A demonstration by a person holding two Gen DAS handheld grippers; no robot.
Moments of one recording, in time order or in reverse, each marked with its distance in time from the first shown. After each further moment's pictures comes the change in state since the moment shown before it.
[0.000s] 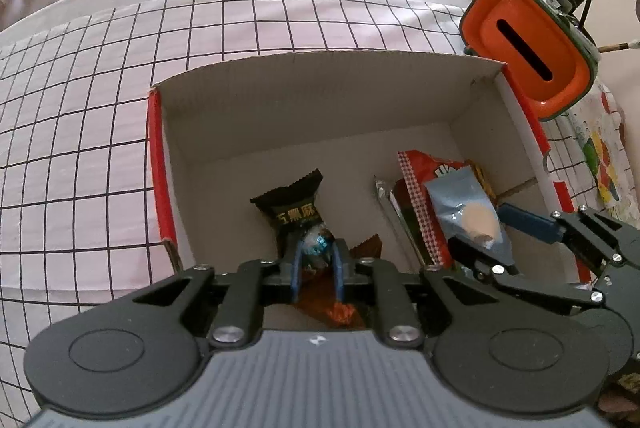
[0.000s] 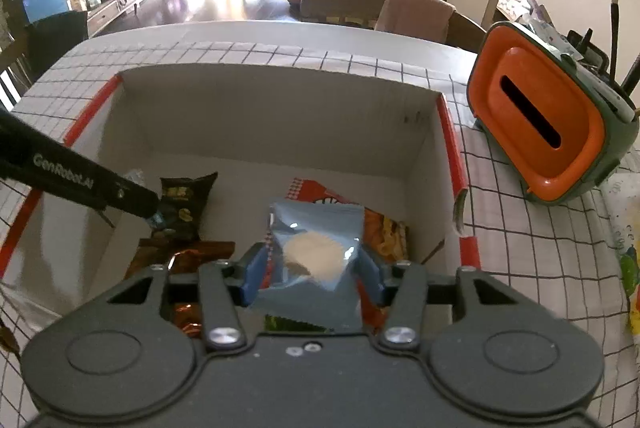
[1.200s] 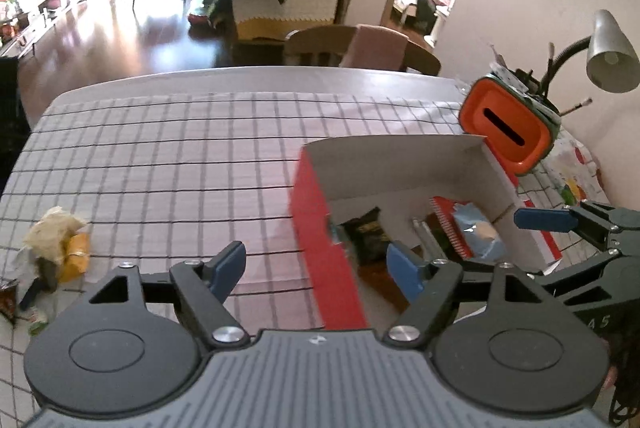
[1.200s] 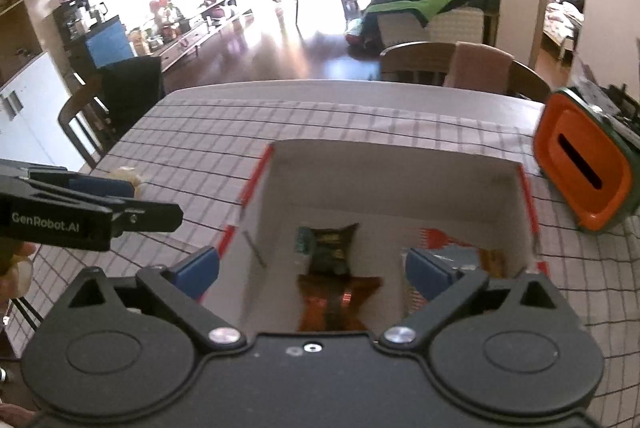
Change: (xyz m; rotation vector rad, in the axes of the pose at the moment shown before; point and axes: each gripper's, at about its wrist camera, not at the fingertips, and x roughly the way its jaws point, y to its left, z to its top) left arm -0.136 0.075 -0.082 -0.010 -0.333 0.028; right arm -0.079 0.076 0.020 0.009 -0.111 0.189
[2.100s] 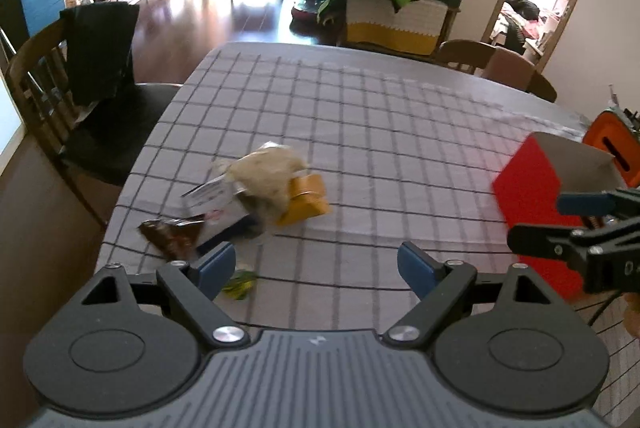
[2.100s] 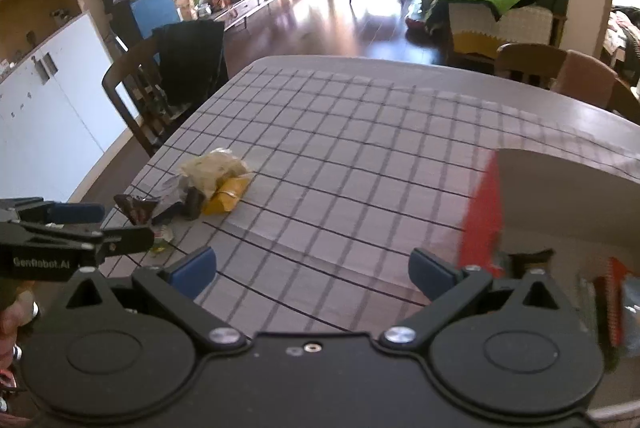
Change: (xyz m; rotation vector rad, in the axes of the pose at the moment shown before) left arm -0.045 0.216 -0.074 -0.165 -0.028 0.188; right arm 0.097 0.170 0.022 -0.079 0.073 0.086
